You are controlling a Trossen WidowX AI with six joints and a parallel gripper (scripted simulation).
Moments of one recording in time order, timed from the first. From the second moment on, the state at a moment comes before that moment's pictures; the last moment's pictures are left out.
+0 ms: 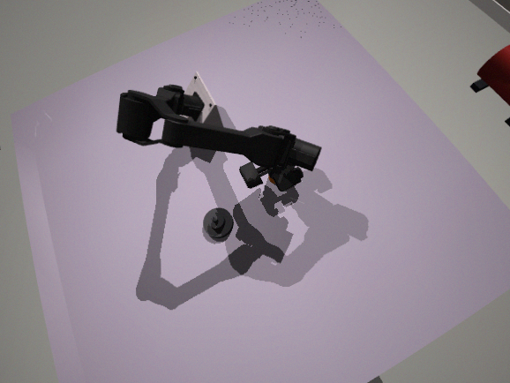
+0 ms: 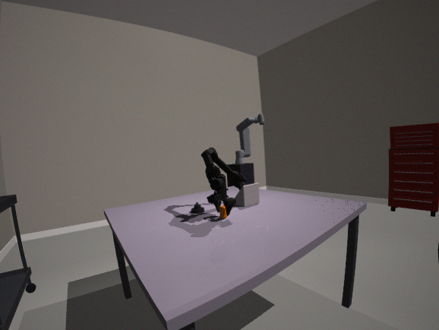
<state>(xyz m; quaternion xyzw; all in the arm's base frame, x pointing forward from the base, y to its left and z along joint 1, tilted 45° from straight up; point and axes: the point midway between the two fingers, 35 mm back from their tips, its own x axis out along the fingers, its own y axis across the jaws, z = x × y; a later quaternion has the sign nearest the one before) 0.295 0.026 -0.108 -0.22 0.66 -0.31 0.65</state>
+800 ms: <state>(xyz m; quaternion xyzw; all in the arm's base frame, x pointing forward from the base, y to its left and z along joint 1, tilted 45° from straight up) 0.292 0.021 -0.112 -0.23 0.66 -0.31 0.64</state>
